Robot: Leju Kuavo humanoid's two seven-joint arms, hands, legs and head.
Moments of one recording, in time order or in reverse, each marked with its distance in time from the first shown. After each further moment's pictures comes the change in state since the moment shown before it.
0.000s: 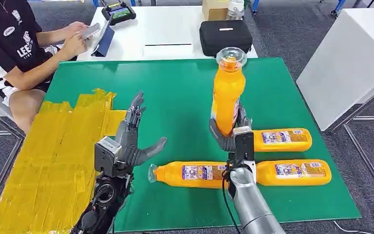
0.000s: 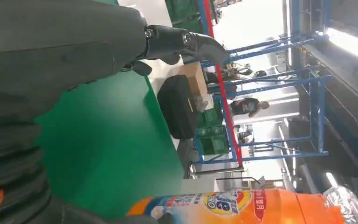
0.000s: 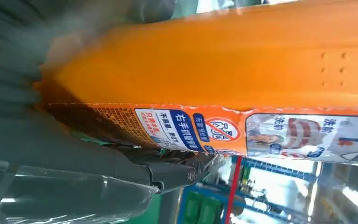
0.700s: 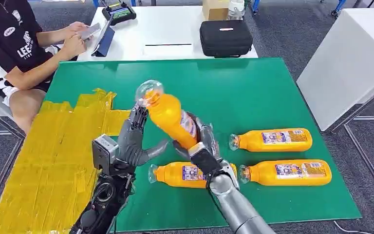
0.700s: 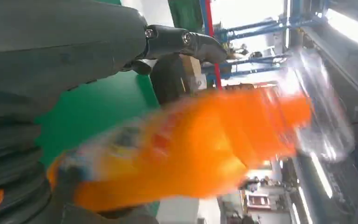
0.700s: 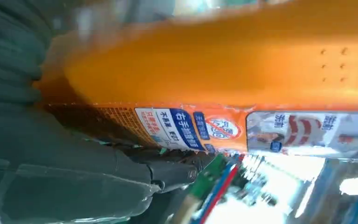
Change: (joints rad) left arm -0.014 0.007 -0.031 -0.014 0.091 -0.104 0.019; right arm -0.018 0.018 0.204 0.100 0.222 0.053 -0.006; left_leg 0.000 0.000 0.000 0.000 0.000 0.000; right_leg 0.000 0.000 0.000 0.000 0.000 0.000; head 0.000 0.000
